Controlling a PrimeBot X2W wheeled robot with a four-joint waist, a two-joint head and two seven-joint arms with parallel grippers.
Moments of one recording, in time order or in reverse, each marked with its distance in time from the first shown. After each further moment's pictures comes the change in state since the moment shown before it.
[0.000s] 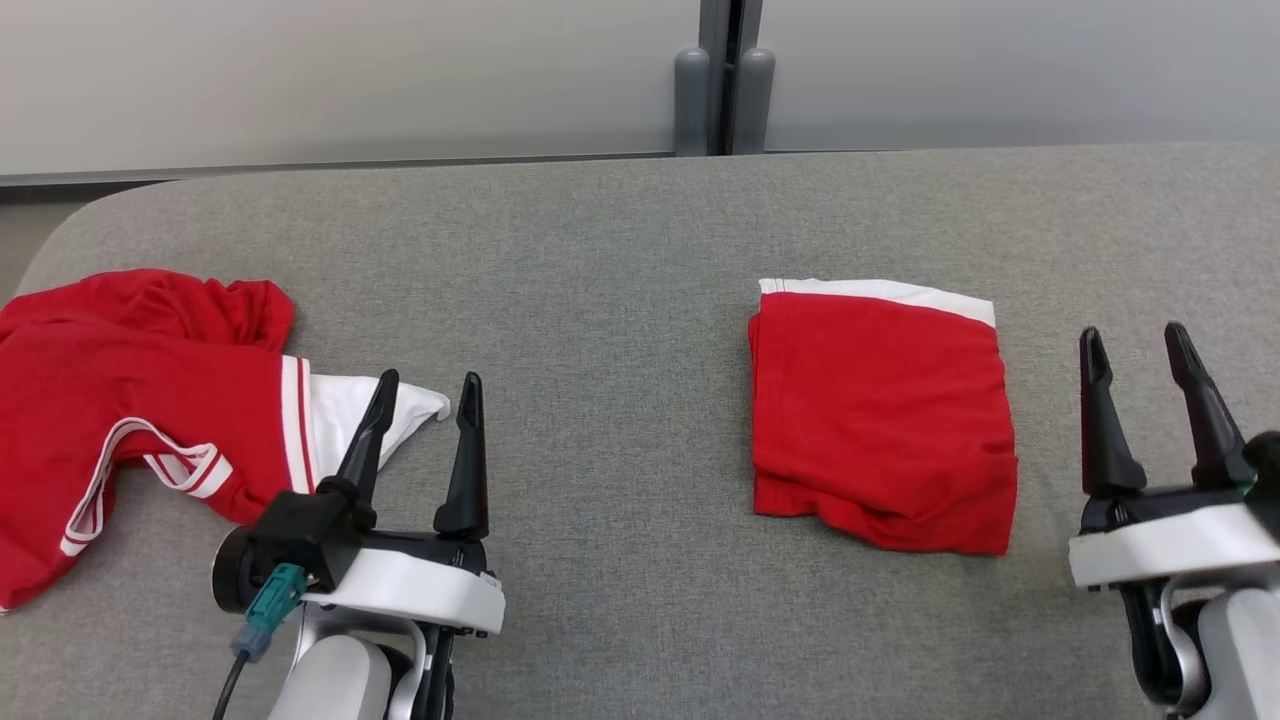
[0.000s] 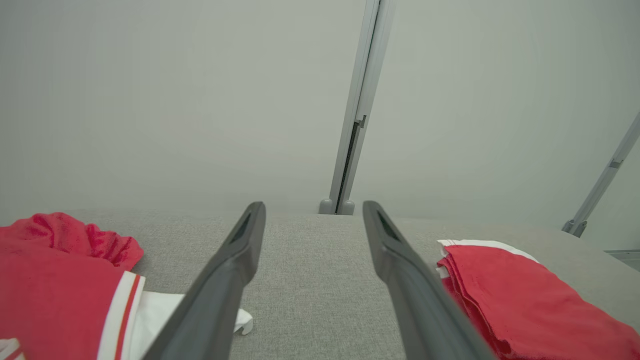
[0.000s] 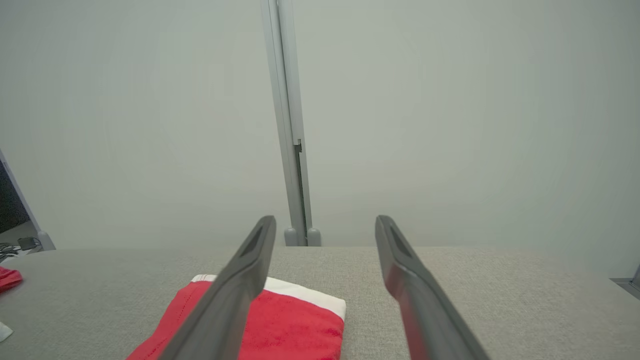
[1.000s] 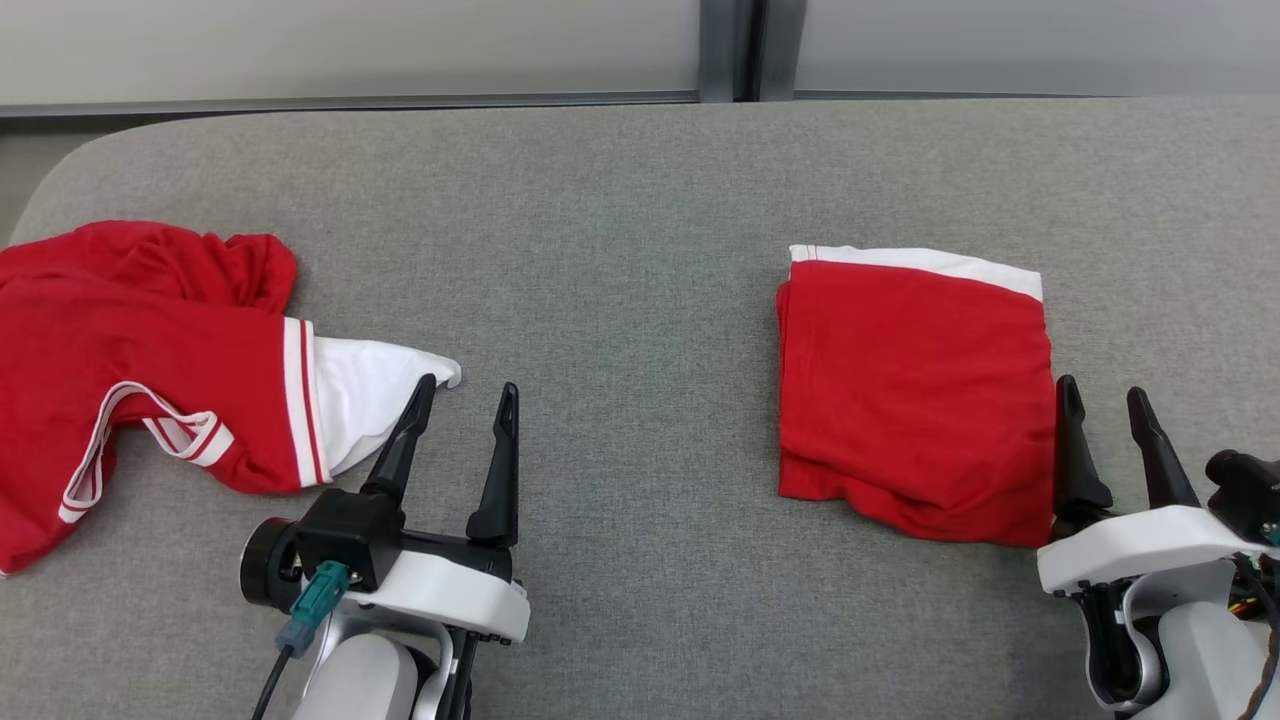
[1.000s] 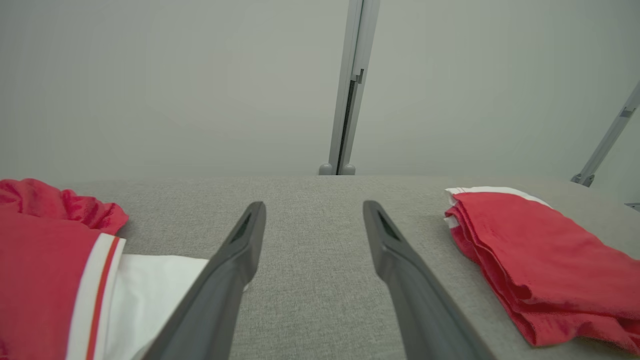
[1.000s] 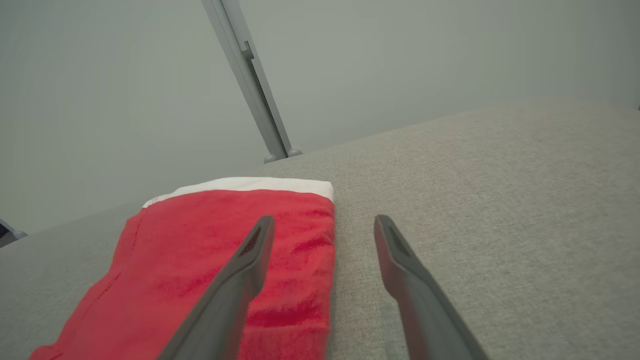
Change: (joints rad) left arm -0.009 0.000 -0.054 0.029 0.060 0.011 0.000; right arm 0.001 0.131 -0.097 0.157 0.036 0.000 0.050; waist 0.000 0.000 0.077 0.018
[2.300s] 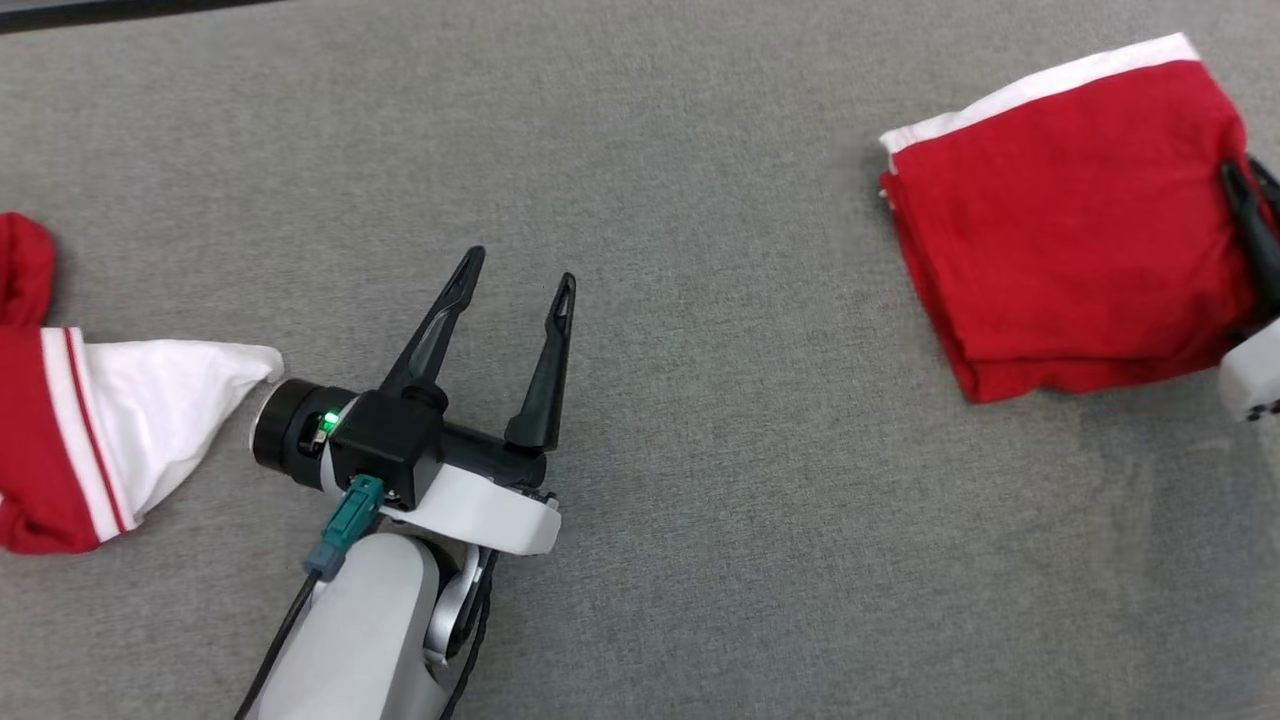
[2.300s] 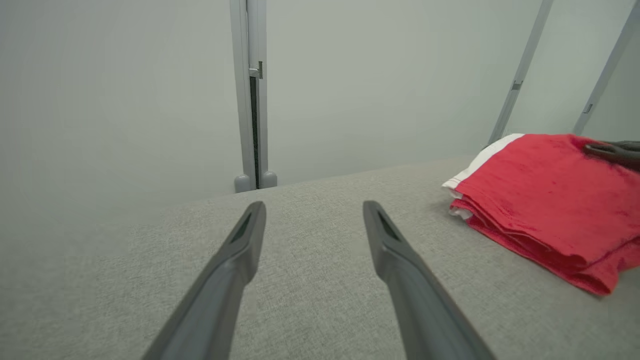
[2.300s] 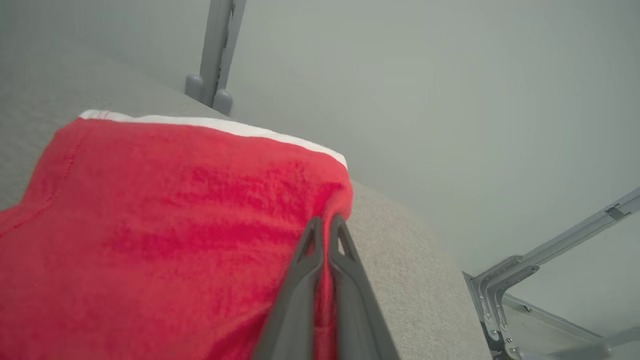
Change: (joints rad) left arm -0.171 -0.001 -0.046 -0.037 0.101 -0.063 0.000; right arm -0.392 -0.452 0.332 0.184 -0.230 0.000 -0.035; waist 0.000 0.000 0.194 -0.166
